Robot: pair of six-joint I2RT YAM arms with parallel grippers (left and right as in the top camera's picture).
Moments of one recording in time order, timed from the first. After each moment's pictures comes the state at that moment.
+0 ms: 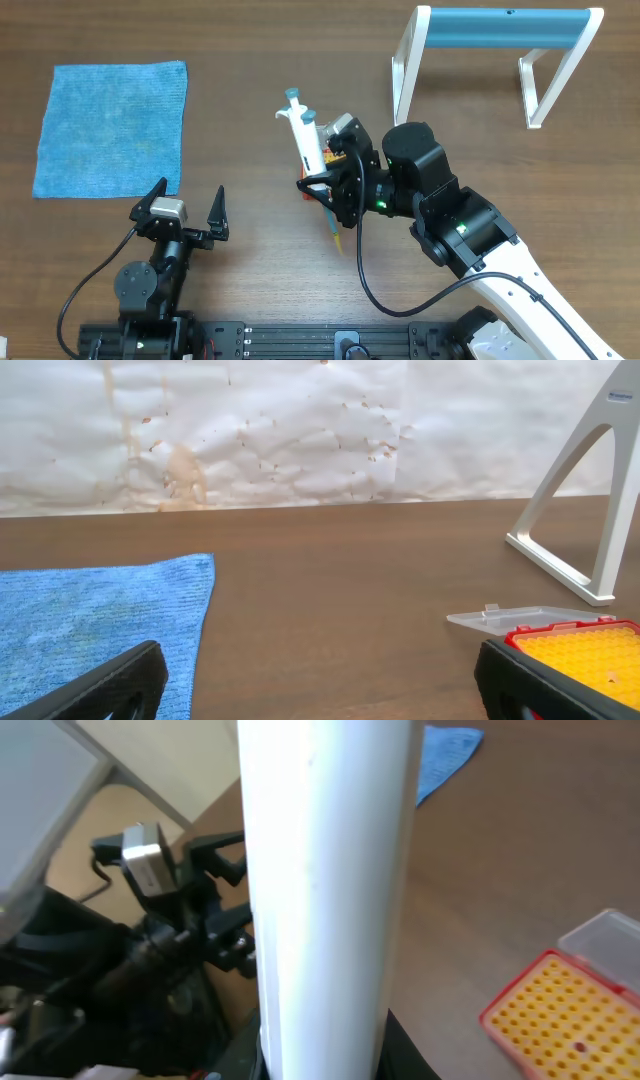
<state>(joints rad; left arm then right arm) 0.02 0.01 0.01 -0.06 0.17 -0.03 0.60 1.13 0.98 -0.39 -0.60 0.27</state>
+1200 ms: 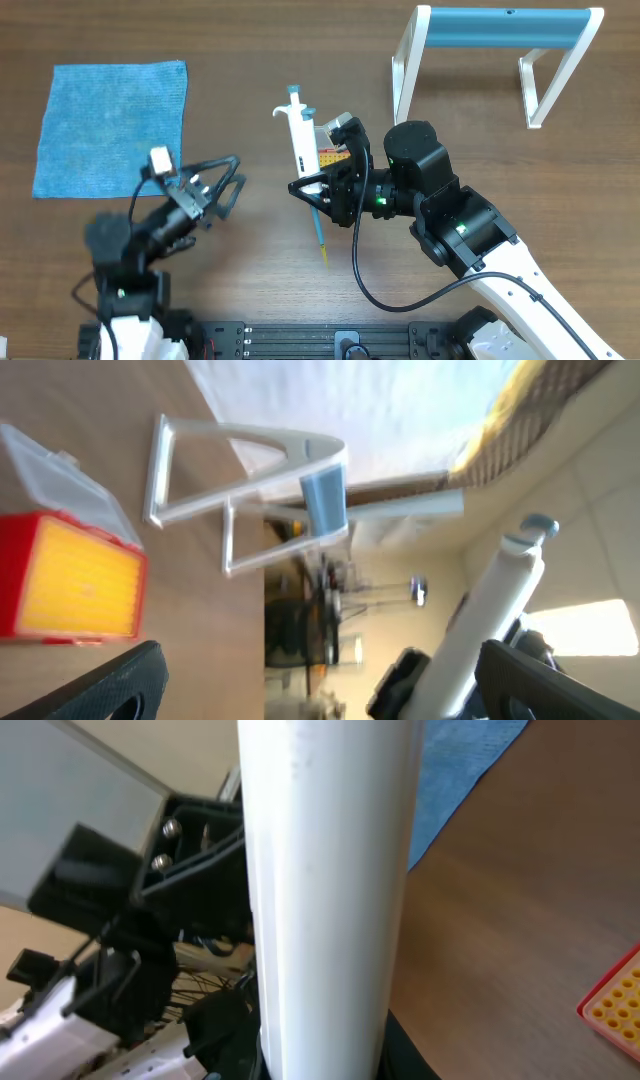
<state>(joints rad) 0.12 0.65 0.29 0.34 0.95 -1.45 0.60 1.13 0.98 -0.34 -0.70 0.48</state>
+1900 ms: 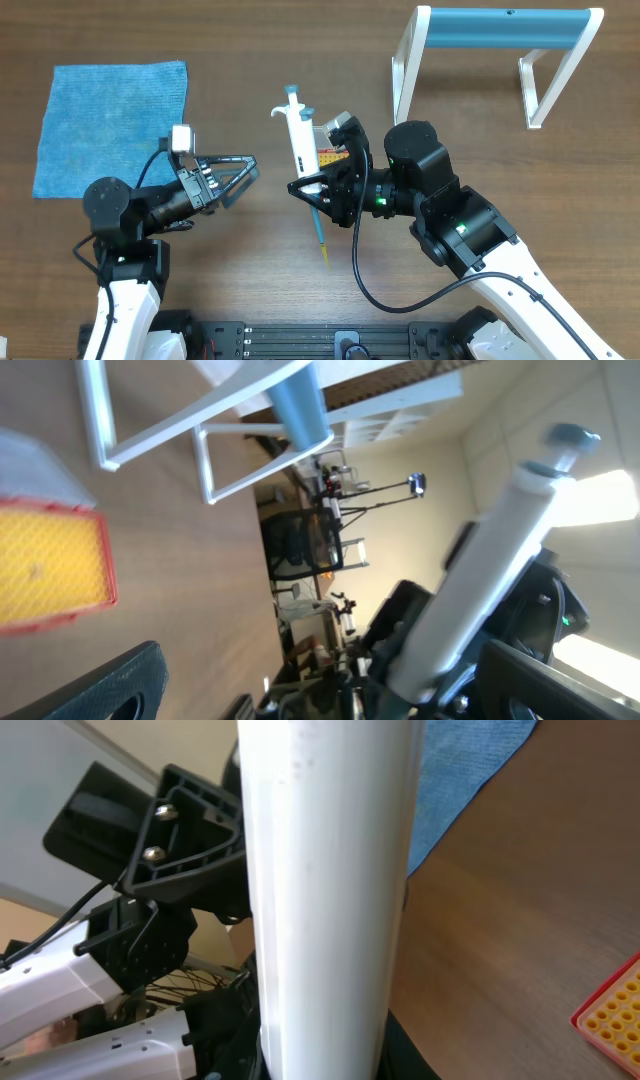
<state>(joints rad) 0.11 0.91 0.37 0.57 1.22 -1.37 0.60 1.13 0.98 -0.33 -0.70 0.45</state>
